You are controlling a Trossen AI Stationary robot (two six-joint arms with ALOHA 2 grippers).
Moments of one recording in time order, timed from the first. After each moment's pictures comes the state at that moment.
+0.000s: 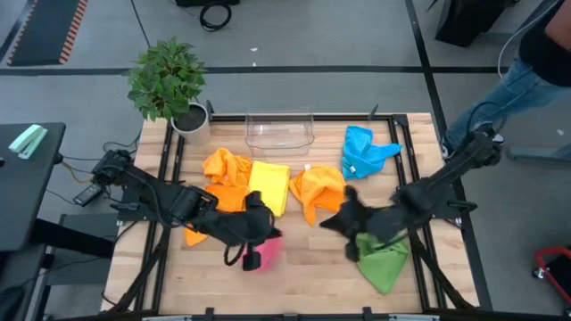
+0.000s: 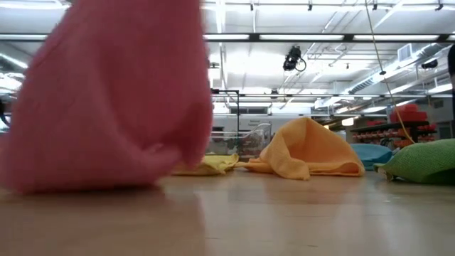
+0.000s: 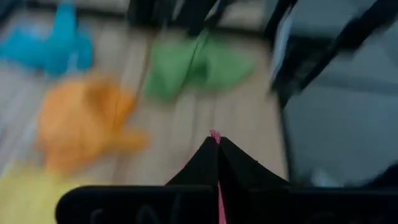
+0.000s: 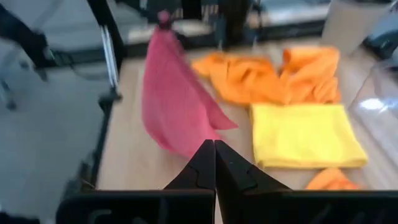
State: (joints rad) left arm -0.48 1.56 1.61 -0.61 -0.37 -0.39; right arm 0.61 1.33 1.25 -0.53 0.55 0.47
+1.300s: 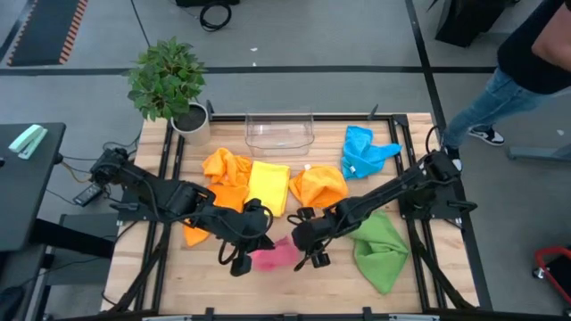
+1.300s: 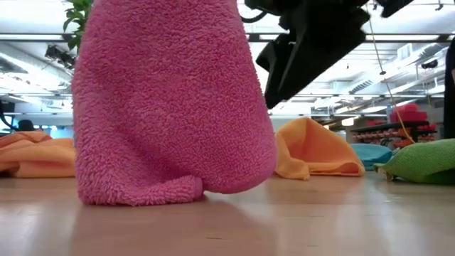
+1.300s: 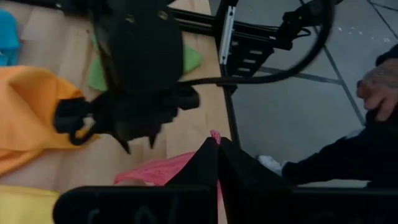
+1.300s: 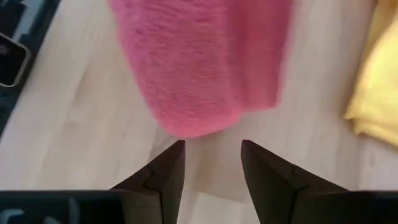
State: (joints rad) left arm -0.48 1.54 1.61 -0.67 -0.13 -0.46; right arm 0.37 1.81 1.25 -0.43 0.02 0.12
